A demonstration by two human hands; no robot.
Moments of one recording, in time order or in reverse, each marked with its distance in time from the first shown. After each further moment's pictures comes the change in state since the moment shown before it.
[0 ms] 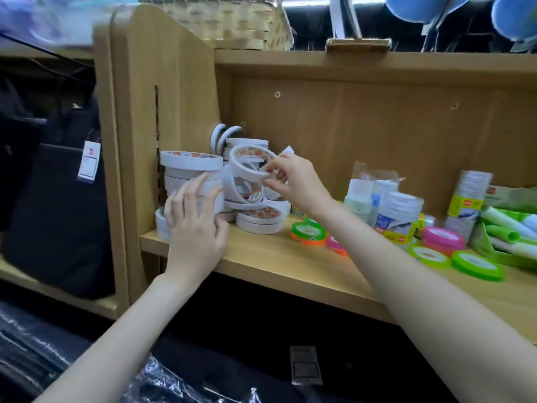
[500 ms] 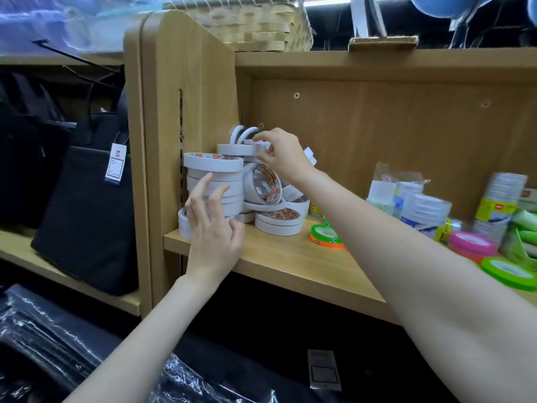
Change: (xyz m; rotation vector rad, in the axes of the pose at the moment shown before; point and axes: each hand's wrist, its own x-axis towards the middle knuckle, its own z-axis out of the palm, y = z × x) left_hand -0.002 0.000 -0.002 -0.195 0.066 -0.083; right_hand 0.067 -0.018 0.026 0.005 -0.030 0.046
